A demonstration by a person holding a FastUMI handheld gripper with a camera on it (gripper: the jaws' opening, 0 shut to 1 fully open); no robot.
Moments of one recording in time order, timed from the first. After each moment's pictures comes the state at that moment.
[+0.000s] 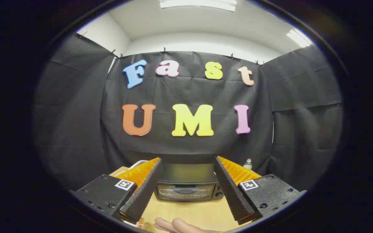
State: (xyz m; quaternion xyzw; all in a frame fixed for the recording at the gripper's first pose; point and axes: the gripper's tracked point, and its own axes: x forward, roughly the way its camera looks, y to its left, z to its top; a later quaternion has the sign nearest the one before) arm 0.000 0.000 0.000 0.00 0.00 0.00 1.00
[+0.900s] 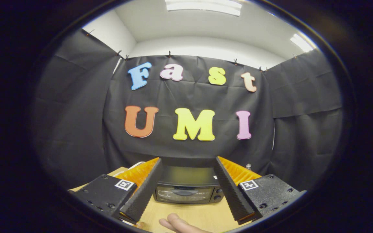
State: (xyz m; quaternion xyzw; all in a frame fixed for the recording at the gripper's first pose) arm -0.005 0.005 0.001 -0.02 -0.03 0.01 1.00
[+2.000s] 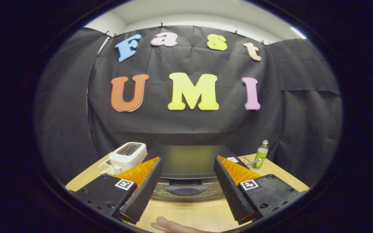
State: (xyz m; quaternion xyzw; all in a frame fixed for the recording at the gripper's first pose) arm 0.154 -0.001 -0.132 0.00 0.10 -0.01 0.99
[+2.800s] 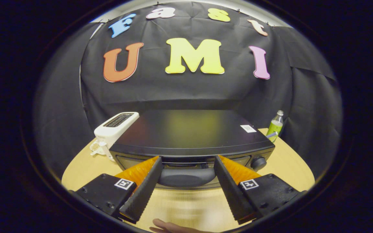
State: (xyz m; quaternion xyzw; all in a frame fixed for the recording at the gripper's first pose) arm 0.184 -0.005 -0.226 0.01 0.23 0.00 0.97
